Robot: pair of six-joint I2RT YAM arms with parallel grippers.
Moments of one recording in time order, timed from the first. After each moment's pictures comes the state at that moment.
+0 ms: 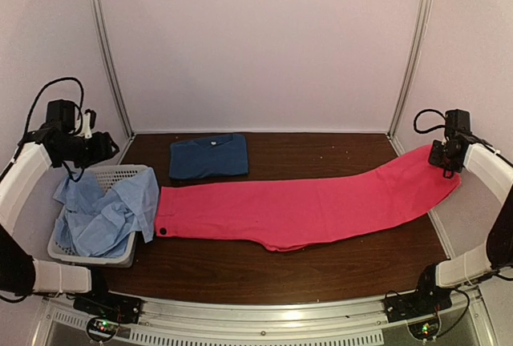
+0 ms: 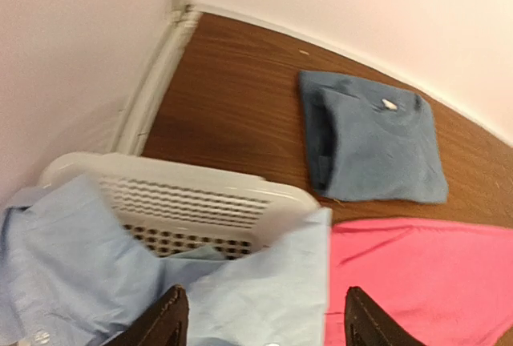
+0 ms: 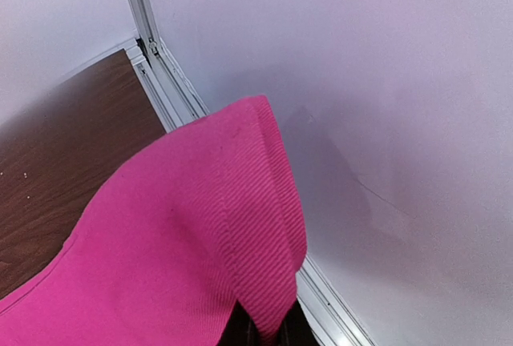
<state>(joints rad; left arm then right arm) 0.19 1.14 1.09 -0.71 0.21 -0.19 -0.24 1.27 1.01 -0.46 0.31 0.21</state>
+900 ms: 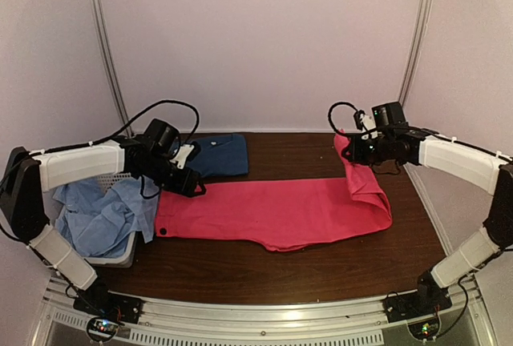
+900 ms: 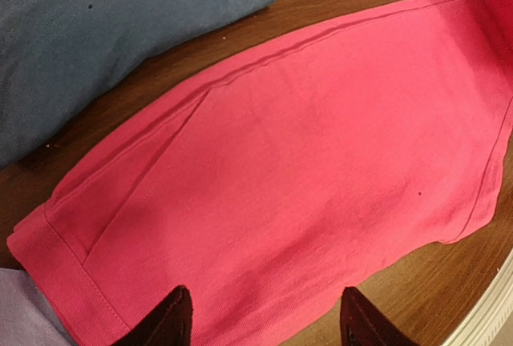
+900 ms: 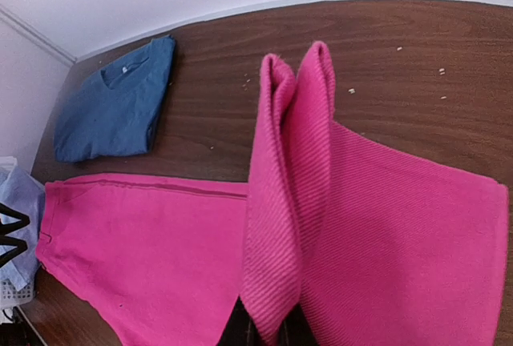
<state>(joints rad) -0.52 1.54 1.08 -0.54 0.22 -0.15 0.33 1.43 1.10 -0.35 -0.14 0.39</state>
